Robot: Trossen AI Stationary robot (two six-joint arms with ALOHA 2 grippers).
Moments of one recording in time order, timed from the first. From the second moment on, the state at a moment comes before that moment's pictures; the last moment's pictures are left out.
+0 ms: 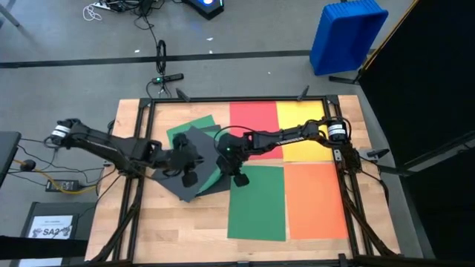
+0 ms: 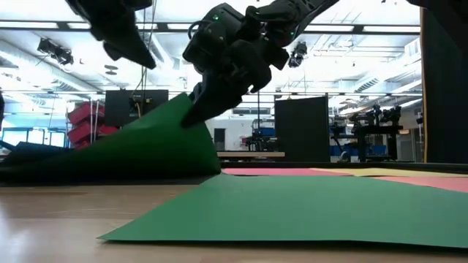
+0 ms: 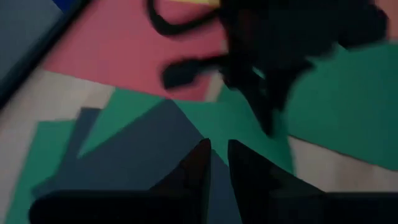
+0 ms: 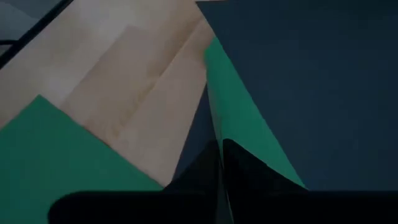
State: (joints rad) left arm -0.25 1.06 0.84 -0.57 -0.42 -0.40; right arm -0.05 2.09 1.53 -0.29 -0.45 -0.36
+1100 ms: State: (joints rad) left arm -0.62 1.29 0.71 -0.37 -0.59 -0.86; right arm -0.06 2.09 1.54 -0.32 -0.46 -0.34
